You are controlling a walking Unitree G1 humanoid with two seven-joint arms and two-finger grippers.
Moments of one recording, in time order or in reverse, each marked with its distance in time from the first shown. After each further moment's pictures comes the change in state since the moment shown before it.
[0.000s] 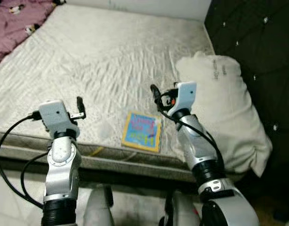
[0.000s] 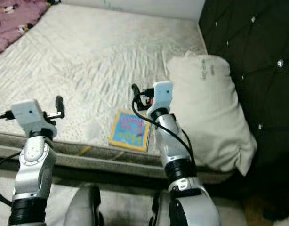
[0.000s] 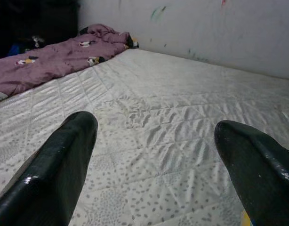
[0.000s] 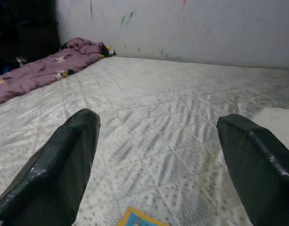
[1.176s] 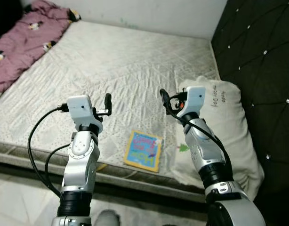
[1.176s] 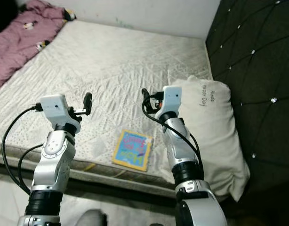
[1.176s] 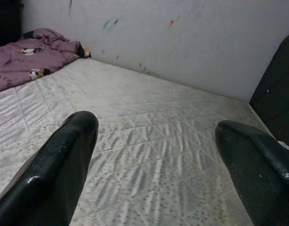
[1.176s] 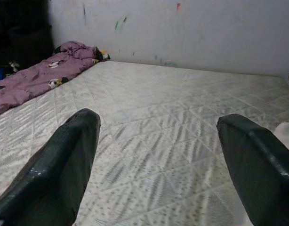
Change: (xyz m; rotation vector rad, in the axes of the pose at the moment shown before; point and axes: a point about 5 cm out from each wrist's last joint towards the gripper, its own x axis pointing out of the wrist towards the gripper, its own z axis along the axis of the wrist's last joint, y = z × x) left arm 0.005 -0.044 0.001 -0.100 0.018 -0.215; right arm -0.007 -0.015 -0.009 0.021 0.051 -0.047
